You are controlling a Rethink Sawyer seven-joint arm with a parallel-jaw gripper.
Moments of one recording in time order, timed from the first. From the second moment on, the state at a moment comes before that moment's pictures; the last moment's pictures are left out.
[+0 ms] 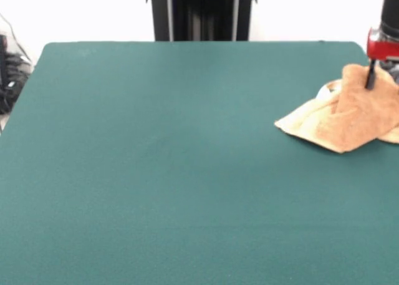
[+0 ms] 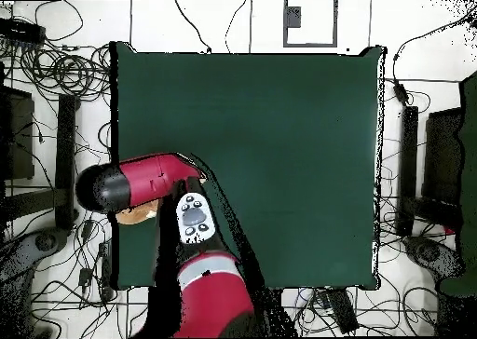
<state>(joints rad) 0.08 -0.54 0.21 1.58 -0.13 0.58 2.45</state>
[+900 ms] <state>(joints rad) 0.25 -0.51 -0.21 1.40 -0.20 0.62 2.45</state>
